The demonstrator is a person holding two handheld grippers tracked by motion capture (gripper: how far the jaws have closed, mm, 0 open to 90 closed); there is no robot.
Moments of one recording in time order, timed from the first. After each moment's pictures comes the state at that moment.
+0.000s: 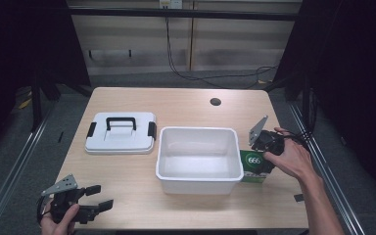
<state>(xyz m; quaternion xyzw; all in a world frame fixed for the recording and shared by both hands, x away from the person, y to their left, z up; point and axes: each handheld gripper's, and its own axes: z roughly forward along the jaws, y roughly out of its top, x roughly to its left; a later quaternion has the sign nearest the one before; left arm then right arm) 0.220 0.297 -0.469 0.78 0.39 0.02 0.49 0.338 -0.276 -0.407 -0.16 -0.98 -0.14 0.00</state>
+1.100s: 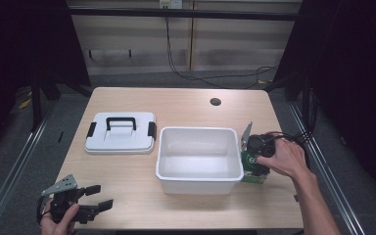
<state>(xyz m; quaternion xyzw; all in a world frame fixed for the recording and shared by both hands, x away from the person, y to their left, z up) 0.220 0.298 -0.469 0.78 0.39 0.02 0.49 0.343 -0.256 -0.420 -0.13 -0.99 -0.03 0.01</state>
